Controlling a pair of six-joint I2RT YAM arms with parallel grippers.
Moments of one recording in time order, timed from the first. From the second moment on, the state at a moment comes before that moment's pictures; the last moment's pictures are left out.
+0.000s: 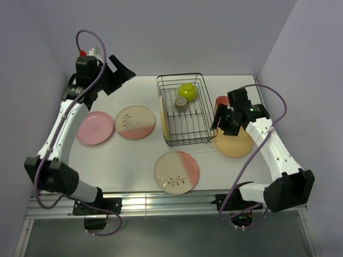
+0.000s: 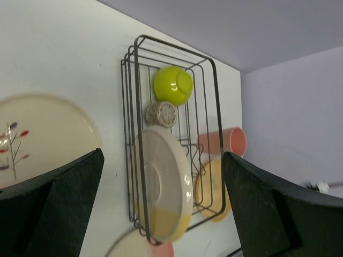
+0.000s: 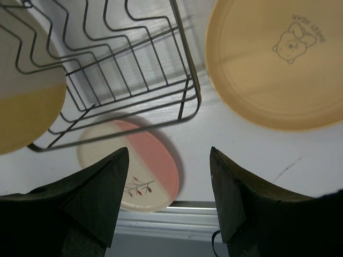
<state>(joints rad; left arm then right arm) -0.18 1.52 1.60 -0.48 0.23 -0.75 0.20 1.23 1.20 -1.03 -0.05 0.55</state>
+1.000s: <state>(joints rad) -0.19 1.17 1.47 -0.78 0.27 -0.57 0.31 1.38 1.07 -0.78 0.08 0.56</state>
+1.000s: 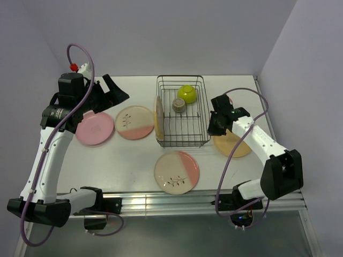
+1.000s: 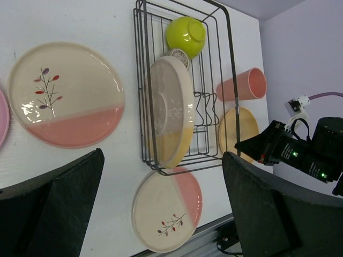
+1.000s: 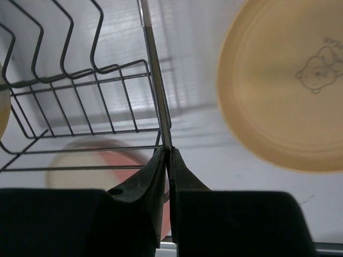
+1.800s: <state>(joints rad) -0.25 1.19 1.55 -0.80 0.28 -0.57 0.11 1.62 1.42 -0.88 0.21 0.65</state>
